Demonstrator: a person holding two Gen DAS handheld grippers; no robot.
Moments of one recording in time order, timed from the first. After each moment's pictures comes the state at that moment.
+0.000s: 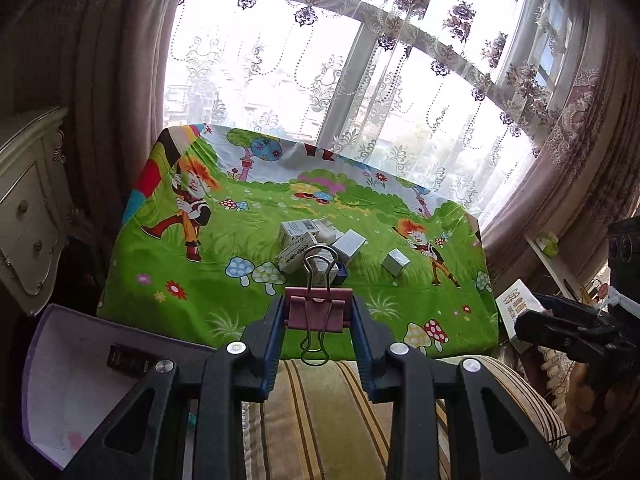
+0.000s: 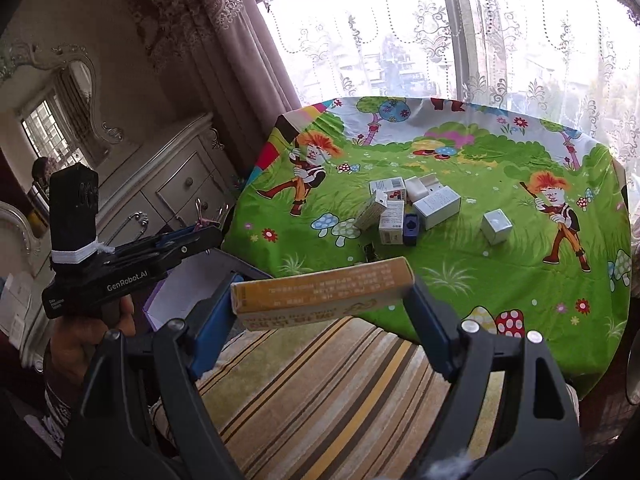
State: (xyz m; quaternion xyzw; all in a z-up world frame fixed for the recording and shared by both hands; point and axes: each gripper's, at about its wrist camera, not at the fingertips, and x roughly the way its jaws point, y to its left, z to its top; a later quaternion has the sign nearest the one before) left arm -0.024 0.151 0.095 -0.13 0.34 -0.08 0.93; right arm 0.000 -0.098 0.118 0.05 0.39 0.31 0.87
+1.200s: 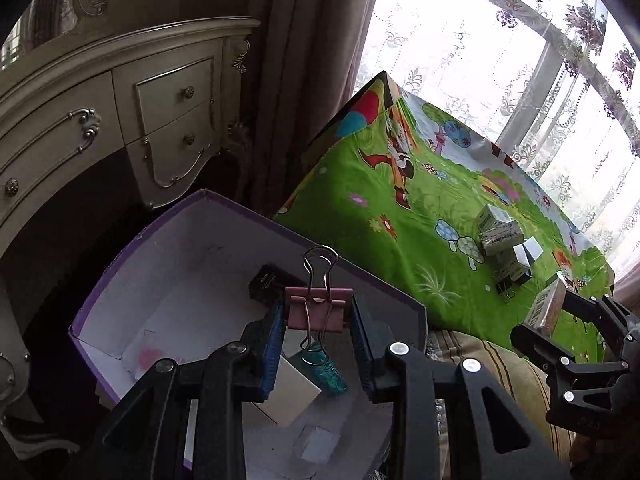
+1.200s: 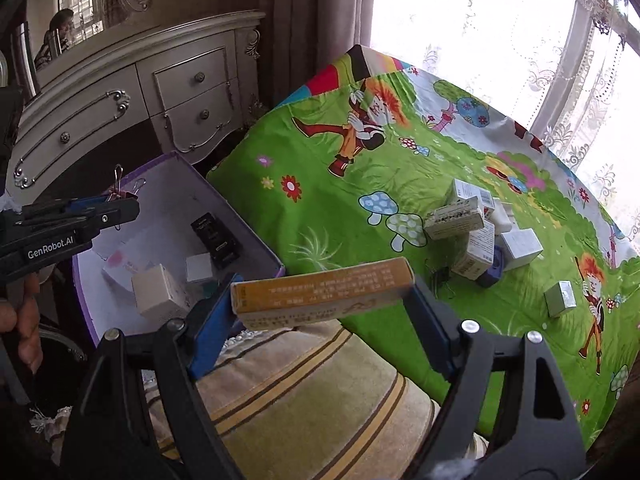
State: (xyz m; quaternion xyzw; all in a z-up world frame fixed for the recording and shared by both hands) left arm -0.061 0.275 -0.017 -0.20 0.39 0.19 0.88; right arm 0.031 0.093 0.001 -0.20 0.39 0.36 0.83
